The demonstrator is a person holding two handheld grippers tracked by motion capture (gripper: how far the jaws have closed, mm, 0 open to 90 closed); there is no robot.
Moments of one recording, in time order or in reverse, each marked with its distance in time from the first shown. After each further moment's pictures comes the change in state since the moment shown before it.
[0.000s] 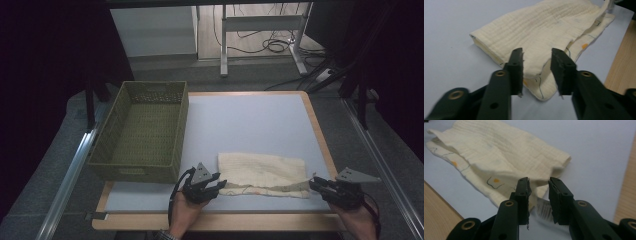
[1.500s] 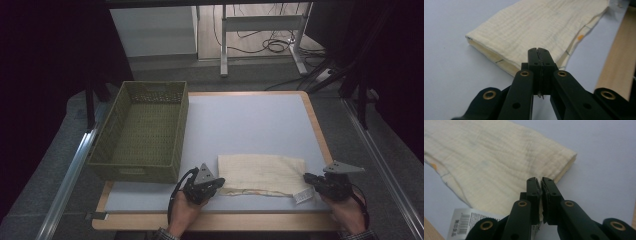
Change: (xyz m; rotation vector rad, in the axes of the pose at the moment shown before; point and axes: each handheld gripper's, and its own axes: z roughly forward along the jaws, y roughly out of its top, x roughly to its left) left arm -0.003 0.001 0.001 0.069 -0.064 0.043; right arm -0.002 0.011 0.033 0.067 -0.018 0.005
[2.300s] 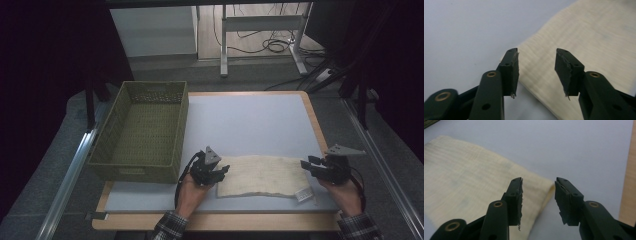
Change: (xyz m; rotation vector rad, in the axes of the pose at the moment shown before) left arm 0.036 0.038 0.041 0.039 0.194 -0.049; right arm -0.023 0.038 0.017 -0.044 -0.018 0.056
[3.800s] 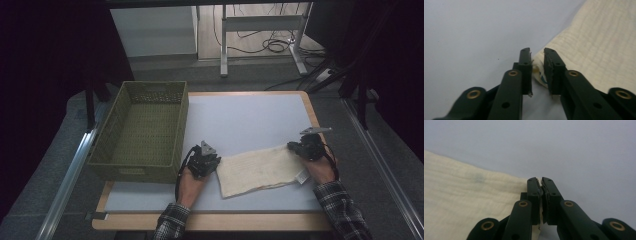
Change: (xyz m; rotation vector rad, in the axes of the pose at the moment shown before) left arm 0.031 -0.013 0.023 0.031 0.017 -0.070; right arm -0.023 0.031 0.086 0.083 -0.026 -0.039
